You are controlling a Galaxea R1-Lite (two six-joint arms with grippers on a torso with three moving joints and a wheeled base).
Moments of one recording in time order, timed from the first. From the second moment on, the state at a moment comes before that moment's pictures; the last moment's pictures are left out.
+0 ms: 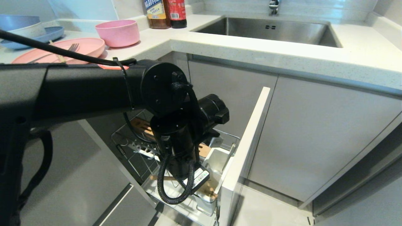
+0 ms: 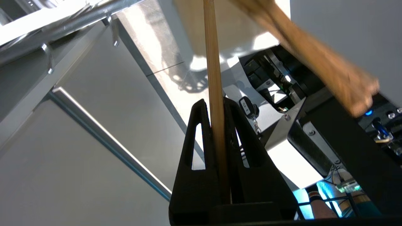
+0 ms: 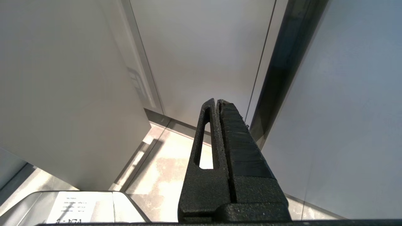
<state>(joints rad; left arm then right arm) -0.85 2.06 -1.91 1.28 0.17 0.01 0.01 0.00 0.00 0.00 0.00 0.02</state>
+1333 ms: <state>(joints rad) -0.85 2.18 -1.92 1.20 0.17 0.02 0.01 0.00 0.00 0.00 0.00 0.02</state>
